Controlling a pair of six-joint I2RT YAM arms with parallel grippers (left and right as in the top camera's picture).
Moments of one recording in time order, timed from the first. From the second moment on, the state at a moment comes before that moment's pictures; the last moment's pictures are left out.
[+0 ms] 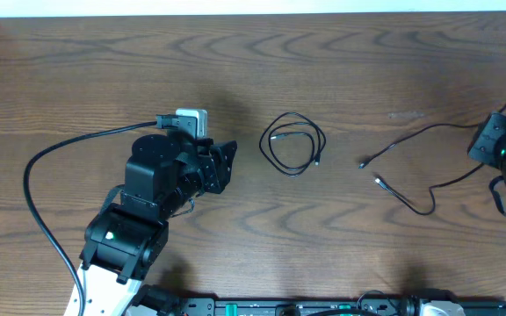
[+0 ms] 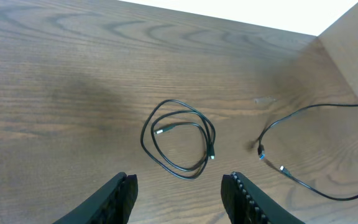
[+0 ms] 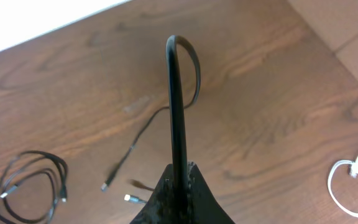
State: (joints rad) left arm -0.37 0.91 0.91 -0.56 0.17 -0.37; right arm -0.01 1.14 1.59 -1.26 0.32 0.35
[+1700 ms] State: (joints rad) left arm -0.37 1.02 0.91 -0.65 0.17 -0.30; right arm -0.95 1.63 1.69 -0.98 0.15 0.42
